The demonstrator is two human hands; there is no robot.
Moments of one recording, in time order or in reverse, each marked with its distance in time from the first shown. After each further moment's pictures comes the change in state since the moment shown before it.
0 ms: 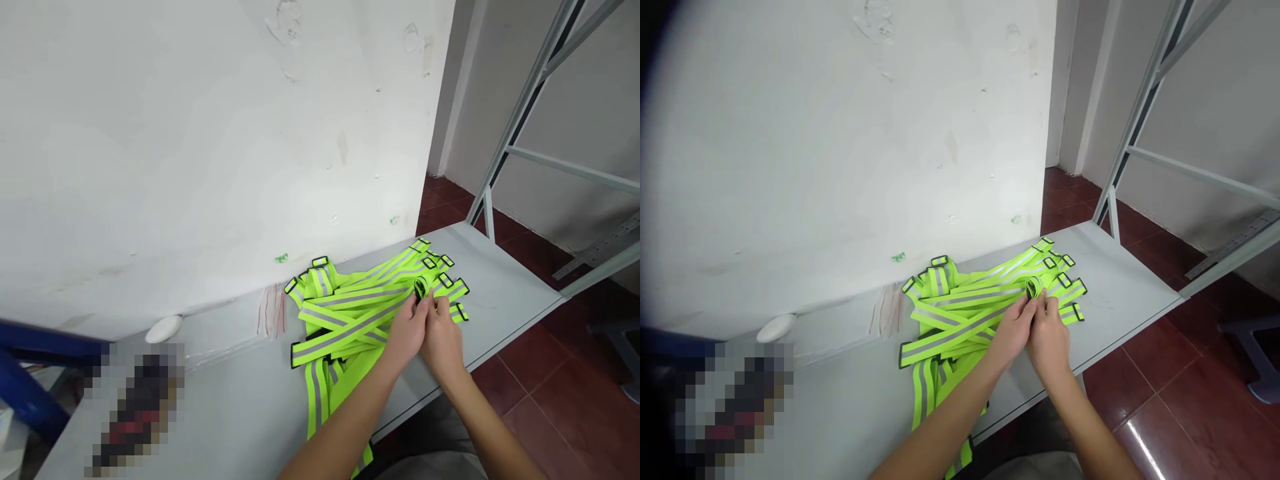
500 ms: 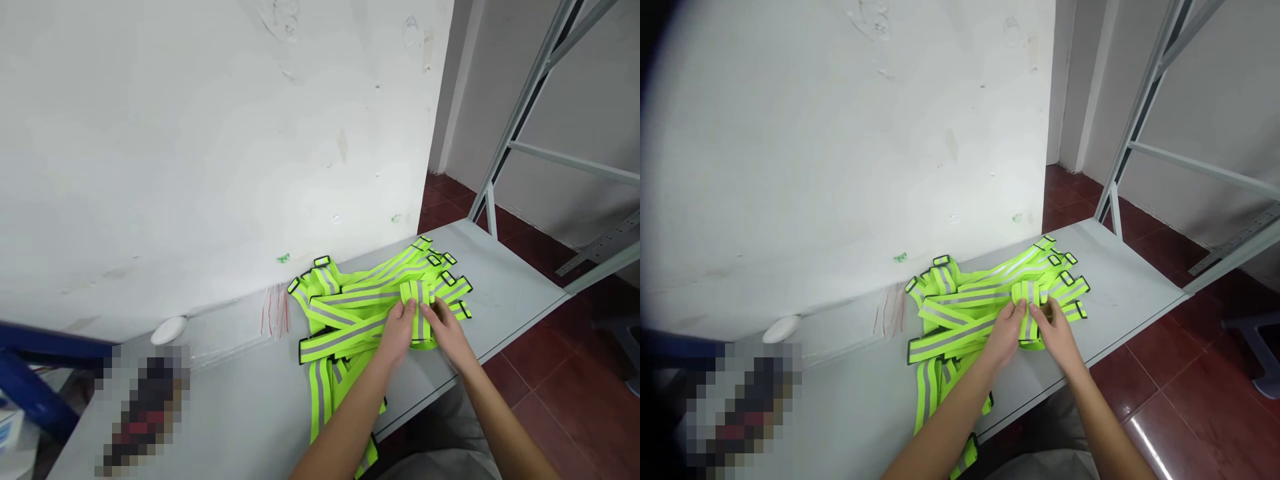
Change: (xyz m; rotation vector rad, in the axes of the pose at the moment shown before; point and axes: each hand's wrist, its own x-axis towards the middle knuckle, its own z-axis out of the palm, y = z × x) left_hand 0.004 -0.032 -0.018 -0.277 0.034 -0.095; right_hand 0.006 0.015 0.011 1.018 -0.118 0.385
